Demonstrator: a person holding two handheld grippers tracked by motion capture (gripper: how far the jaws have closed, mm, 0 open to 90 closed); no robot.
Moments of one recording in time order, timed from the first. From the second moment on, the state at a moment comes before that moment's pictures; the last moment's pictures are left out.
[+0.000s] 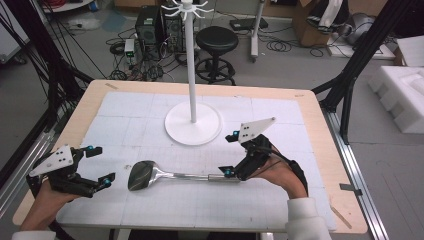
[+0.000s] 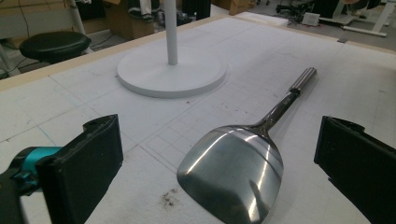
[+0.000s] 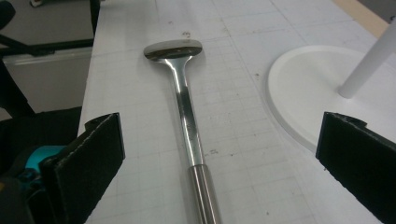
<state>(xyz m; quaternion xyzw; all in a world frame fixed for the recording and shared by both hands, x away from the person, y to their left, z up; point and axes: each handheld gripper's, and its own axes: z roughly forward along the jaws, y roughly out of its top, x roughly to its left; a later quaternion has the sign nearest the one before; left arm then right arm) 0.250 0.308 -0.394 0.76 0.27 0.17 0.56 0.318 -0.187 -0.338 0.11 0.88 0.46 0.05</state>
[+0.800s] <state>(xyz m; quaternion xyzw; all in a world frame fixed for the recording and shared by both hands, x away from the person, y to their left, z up) 0.261 0.300 -0.374 0.77 0.25 0.16 0.56 0.297 -0.255 -0.338 0.14 0.88 0.46 0.07</state>
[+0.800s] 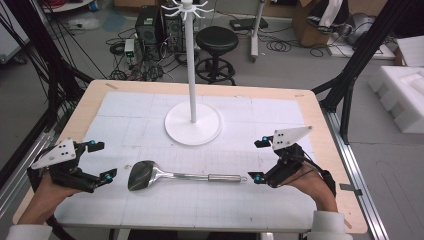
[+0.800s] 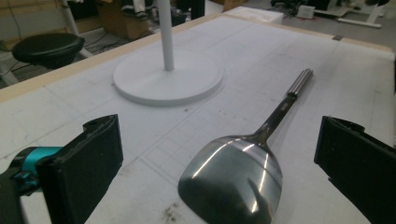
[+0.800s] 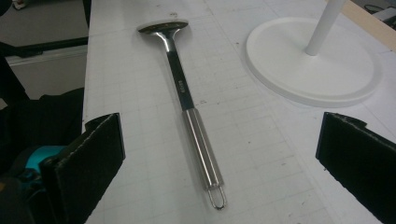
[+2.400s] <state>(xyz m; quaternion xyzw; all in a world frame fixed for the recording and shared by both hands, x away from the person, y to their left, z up) 0.329 0.129 -0.341 0.96 0.02 0.04 0.28 0.285 -0.274 -0.346 0.15 0.86 0.49 0.07</state>
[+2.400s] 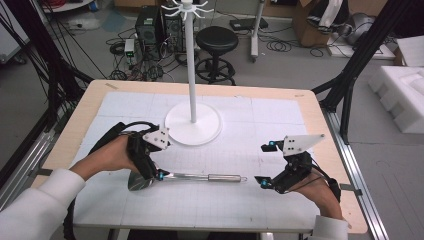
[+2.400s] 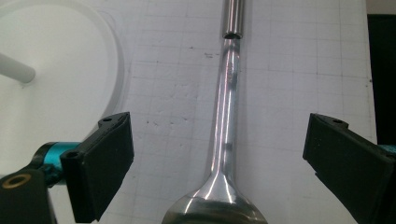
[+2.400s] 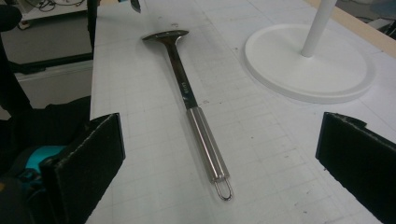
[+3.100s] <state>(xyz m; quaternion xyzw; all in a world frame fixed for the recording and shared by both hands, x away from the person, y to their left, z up) 0.338 0.103 -0.354 0.99 -0.02 0.01 0.17 0.284 -0.272 -0.346 0.15 0.86 0.48 0.07</state>
